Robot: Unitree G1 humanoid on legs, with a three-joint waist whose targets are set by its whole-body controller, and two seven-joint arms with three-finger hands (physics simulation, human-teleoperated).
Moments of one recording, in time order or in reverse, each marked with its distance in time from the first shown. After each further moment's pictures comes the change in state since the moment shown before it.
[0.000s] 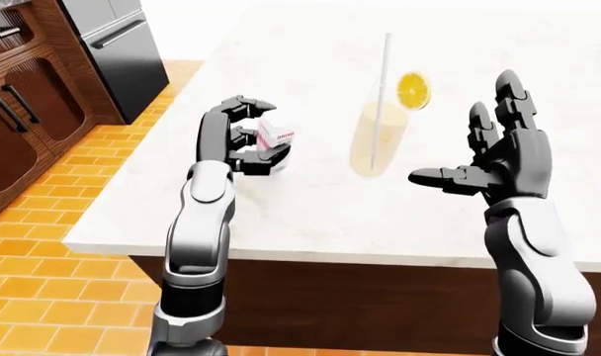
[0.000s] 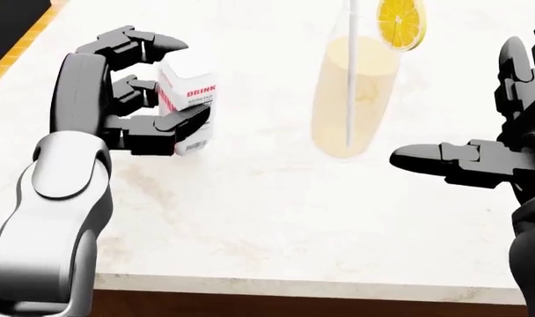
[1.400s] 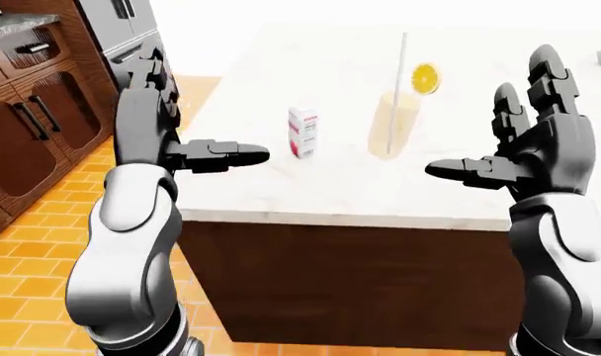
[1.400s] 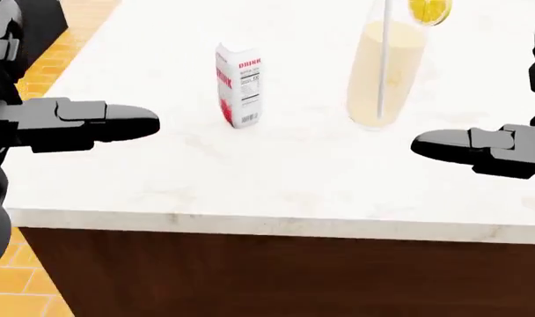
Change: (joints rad) left arm 0.013 0.115 0.103 -0.524 -0.116 0.357 0.006; right arm -0.028 -0.049 -0.050 -0.139 0.051 0.114 -0.031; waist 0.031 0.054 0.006
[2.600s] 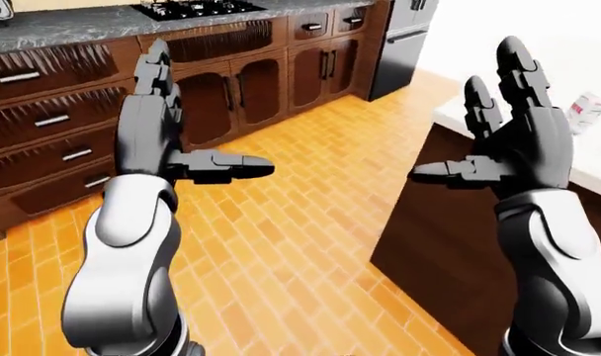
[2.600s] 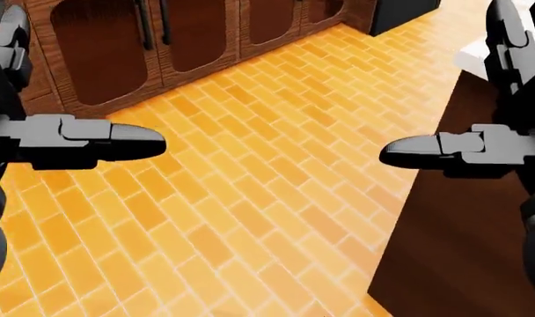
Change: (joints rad) left arm 0.020 -0.006 -0.030 -0.090 0.061 0.067 -0.071; right arm -0.033 0.018 0.050 -0.043 0.050 0.048 0.038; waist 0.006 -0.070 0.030
